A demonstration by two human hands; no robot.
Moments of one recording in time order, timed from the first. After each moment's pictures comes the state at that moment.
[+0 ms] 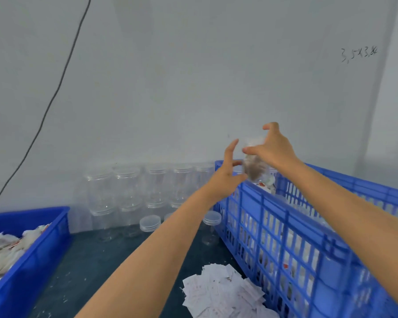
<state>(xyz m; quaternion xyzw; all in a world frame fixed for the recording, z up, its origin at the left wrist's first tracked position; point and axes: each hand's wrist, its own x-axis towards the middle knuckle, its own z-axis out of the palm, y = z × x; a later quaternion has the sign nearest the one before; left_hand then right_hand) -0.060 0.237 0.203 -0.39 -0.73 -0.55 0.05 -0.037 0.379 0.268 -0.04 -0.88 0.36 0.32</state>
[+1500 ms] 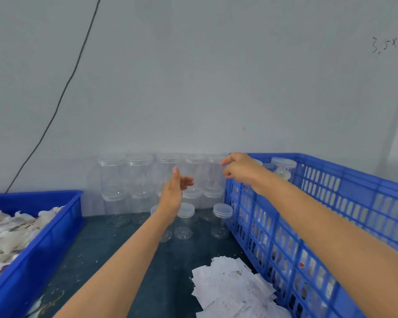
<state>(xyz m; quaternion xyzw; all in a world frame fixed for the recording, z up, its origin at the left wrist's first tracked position) -0.099 0.129 0.124 -0.09 -0.70 -0.69 0.15 -0.042 0.292 0.225 -0.01 -0.90 0.43 0.09</state>
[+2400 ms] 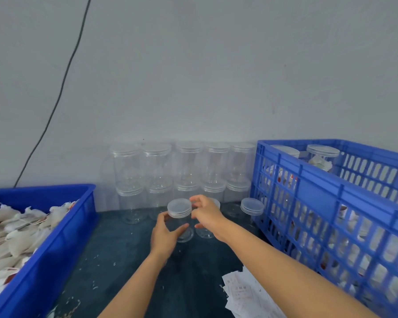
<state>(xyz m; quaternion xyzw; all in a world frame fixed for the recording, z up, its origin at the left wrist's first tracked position) -0.152 0.043 -0.034 0.04 -0.77 -0.62 0.14 -0.120 0.175 0.075 0.03 -0.83 0.55 -0.06</state>
